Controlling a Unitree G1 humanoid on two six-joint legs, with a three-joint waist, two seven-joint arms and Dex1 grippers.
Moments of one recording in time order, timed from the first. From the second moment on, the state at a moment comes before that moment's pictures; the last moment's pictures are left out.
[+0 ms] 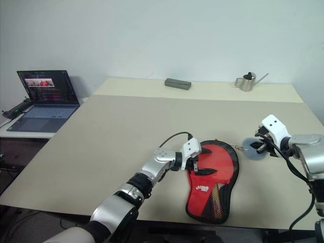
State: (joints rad) left arm -0.79 -0.01 -0.30 0.95 0.02 -0.18 -1.00; right arm -0.42 -0.96 -0.03 -0.05 0.22 0.88 0.93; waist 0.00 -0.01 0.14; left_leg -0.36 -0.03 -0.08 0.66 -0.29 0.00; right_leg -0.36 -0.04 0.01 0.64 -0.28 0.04
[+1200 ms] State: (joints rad) left arm -0.79 -0.05 -0.33 0.95 0.02 -0.18 -1.00; right arm 0.43 -1.17 -0.52 -0.75 0.57 1.02 1.23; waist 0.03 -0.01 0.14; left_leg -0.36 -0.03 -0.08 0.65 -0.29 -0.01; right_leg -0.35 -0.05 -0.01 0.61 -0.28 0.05
